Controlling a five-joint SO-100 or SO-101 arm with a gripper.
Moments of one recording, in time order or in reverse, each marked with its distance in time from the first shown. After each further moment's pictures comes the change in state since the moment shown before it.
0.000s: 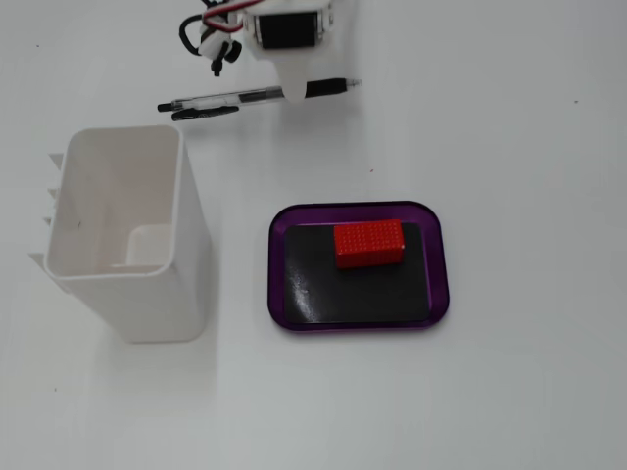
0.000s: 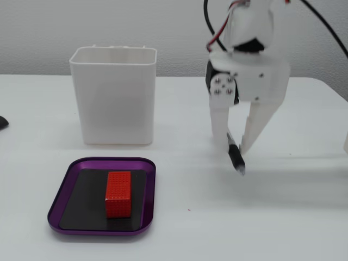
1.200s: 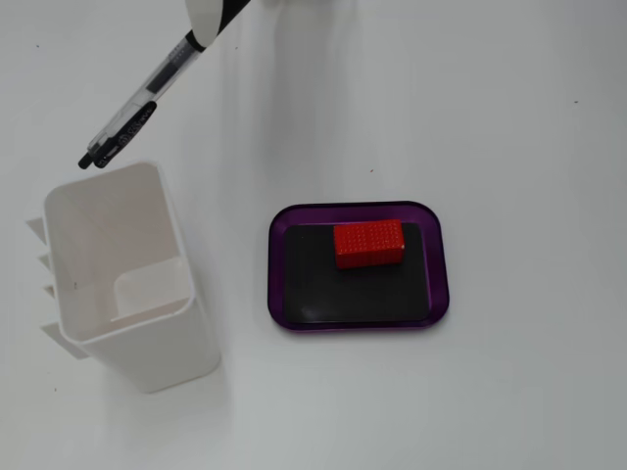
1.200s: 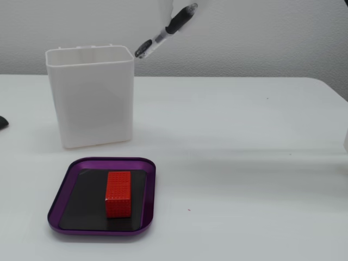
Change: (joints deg) arm 9.3 -15.3 -57.9 23.9 -20.4
